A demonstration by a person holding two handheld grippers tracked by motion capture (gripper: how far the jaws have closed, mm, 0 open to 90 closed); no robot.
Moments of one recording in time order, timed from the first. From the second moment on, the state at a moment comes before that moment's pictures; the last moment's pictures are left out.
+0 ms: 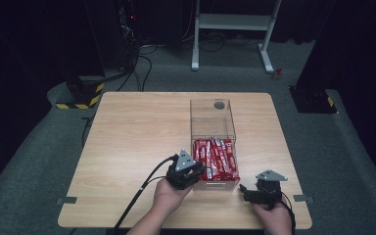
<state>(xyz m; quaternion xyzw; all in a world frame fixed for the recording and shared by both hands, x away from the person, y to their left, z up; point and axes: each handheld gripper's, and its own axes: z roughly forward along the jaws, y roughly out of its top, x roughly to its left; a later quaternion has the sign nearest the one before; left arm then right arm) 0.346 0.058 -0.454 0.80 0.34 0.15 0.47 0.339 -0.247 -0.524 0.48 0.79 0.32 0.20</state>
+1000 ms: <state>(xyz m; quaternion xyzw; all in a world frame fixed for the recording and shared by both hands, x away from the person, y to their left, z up) 0.336 0.067 -0.450 0.78 0.35 0.14 0.50 0.338 -0.247 -0.524 0.48 0.79 0.32 0.20</state>
